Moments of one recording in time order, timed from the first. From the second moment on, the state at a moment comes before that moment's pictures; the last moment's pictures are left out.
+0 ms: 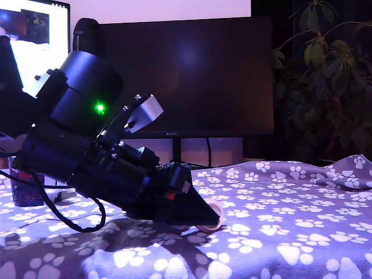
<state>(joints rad) -0.75 1.82 0.58 0.72 0.33 -0.03</state>
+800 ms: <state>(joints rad) -0.56 1.43 0.58 0.36 0.33 0.01</state>
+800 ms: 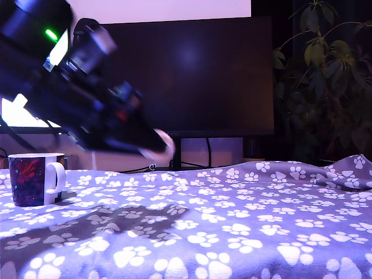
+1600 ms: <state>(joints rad) -0.16 1.20 0.58 0.13 0.32 0.05</state>
